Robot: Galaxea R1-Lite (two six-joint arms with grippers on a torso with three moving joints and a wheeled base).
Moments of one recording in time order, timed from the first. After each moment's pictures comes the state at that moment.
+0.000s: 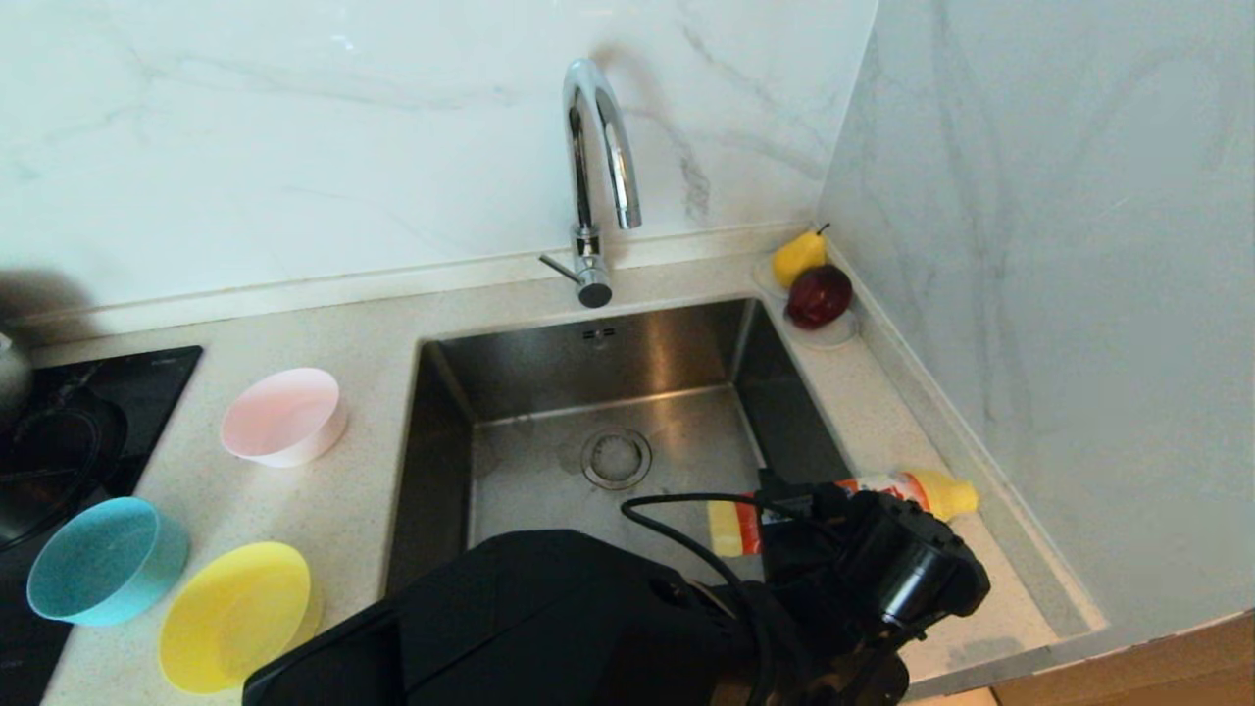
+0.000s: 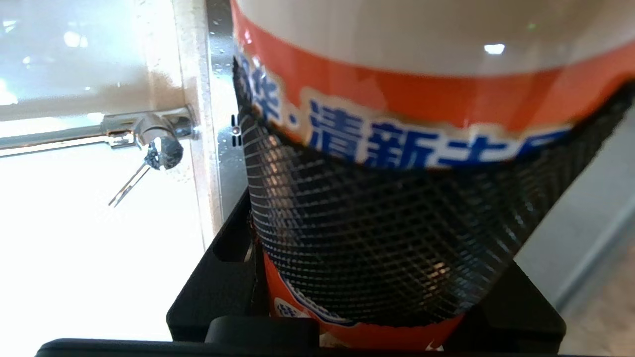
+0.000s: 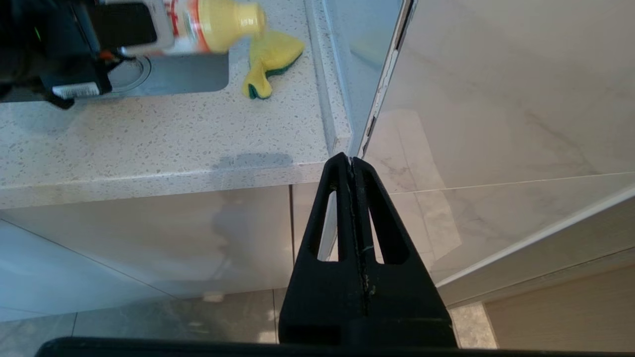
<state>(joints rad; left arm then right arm) -1.10 2.48 -1.66 -0.37 1.05 0.96 -0.01 0.00 0.00 0.00 0.03 -0.03</state>
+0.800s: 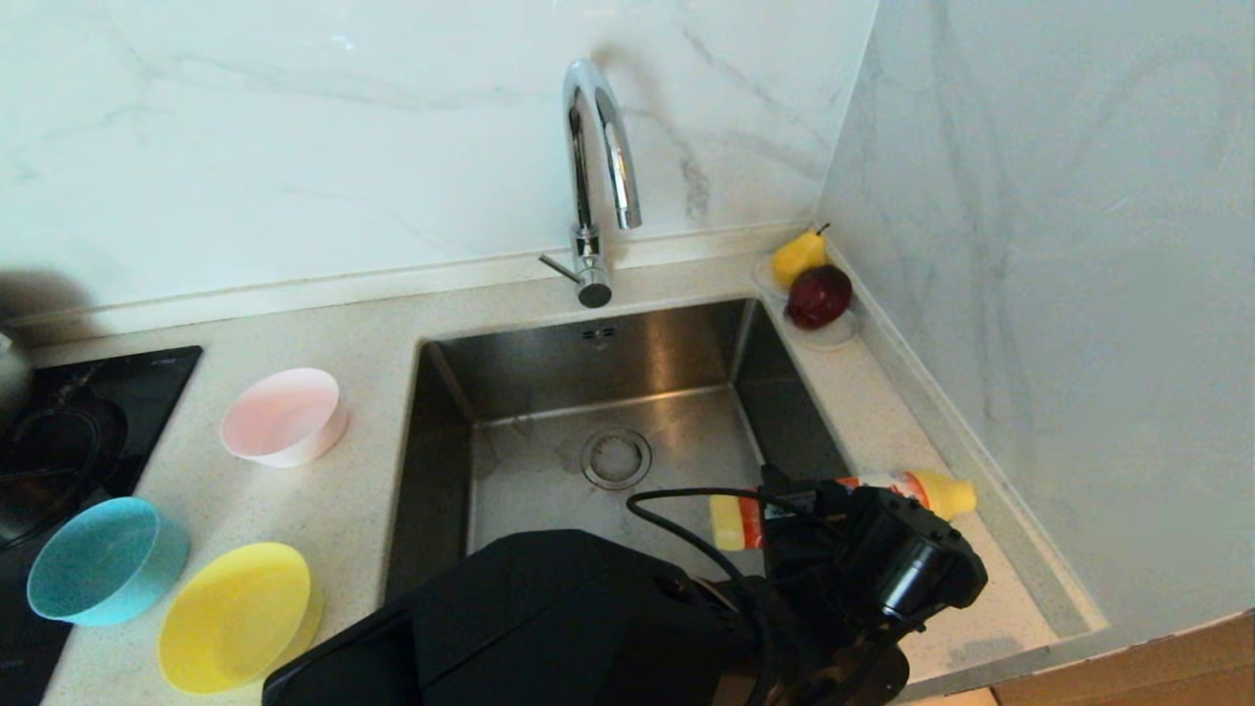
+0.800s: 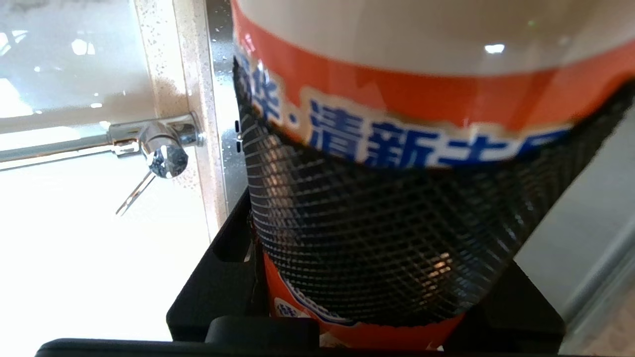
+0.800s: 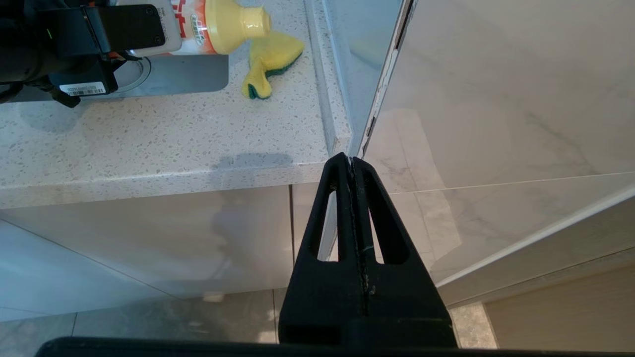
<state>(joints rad) -1.09 2.50 -1.69 -0.37 1.05 1.01 -0.01 0.00 0.00 0.00 0.03 -0.03</state>
